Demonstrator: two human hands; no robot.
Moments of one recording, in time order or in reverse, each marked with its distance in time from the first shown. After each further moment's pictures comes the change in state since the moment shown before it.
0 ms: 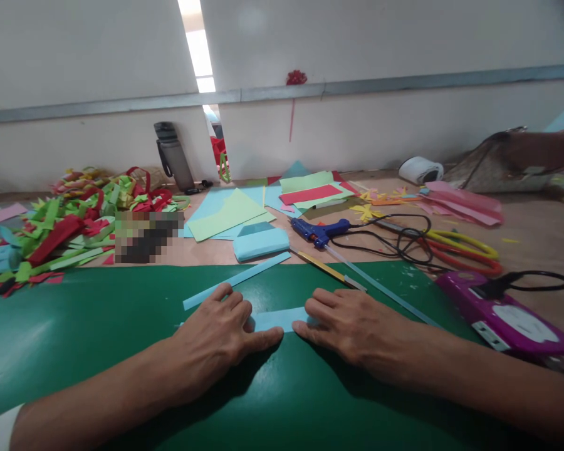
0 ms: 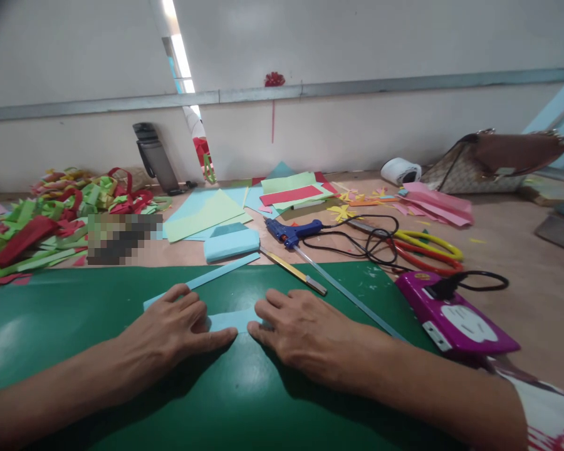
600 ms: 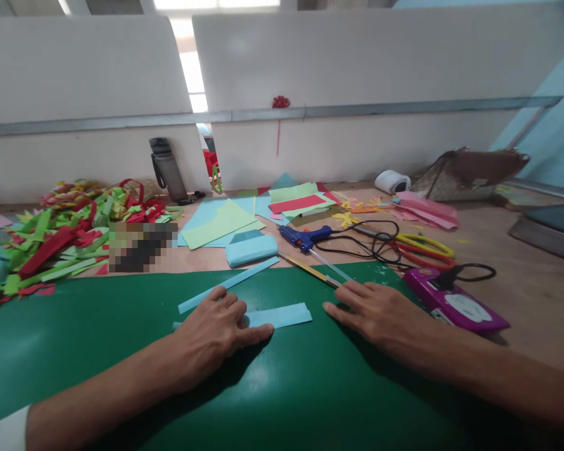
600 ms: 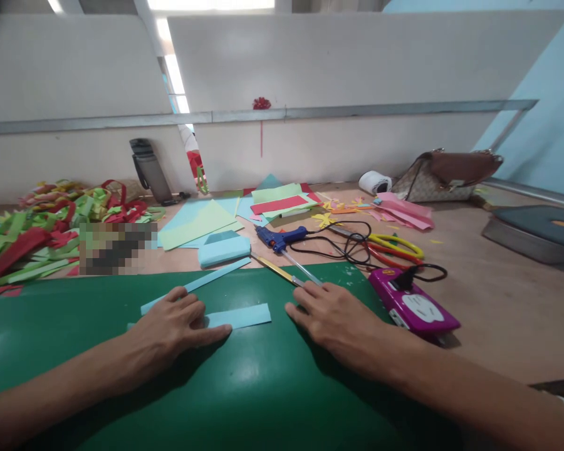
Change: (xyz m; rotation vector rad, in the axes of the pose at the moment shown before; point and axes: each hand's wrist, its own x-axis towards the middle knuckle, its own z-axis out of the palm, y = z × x) left_hand 0.000 -0.002 0.003 0.006 0.103 0.044; right_hand -0.053 0.003 0.002 -0.168 0.076 0.221
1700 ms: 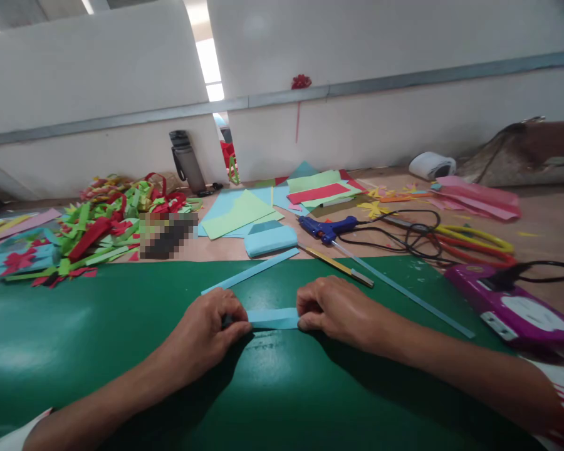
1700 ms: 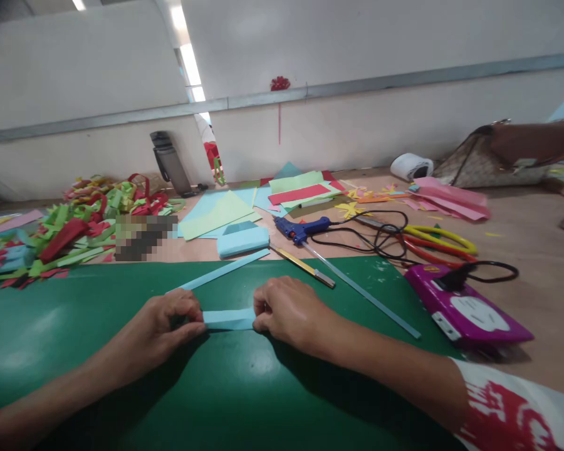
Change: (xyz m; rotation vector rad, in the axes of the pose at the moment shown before) left_hand -0.023 0.009 -0.010 -0.630 0.069 -0.684; right_hand 0.090 -0.031 -0.013 0.838 -0.250 0.451
